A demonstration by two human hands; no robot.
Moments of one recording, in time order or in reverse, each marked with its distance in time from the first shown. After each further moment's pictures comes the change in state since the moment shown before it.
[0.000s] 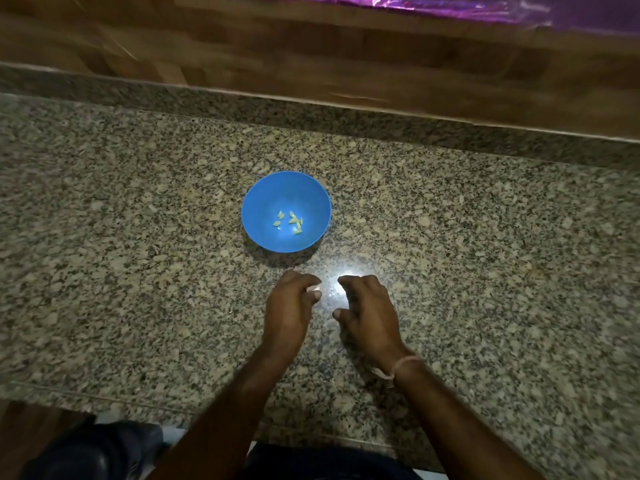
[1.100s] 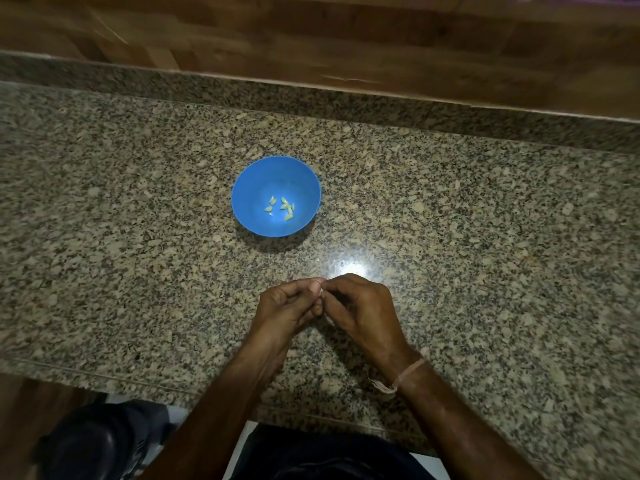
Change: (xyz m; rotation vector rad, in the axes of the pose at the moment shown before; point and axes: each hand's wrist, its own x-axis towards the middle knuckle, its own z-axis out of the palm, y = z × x) left_hand -0.038 0.043 -0.012 -0.972 -0.179 -0.570; right_hand -0.022 -0.011 -0.031 0.227 0.071 -0.381
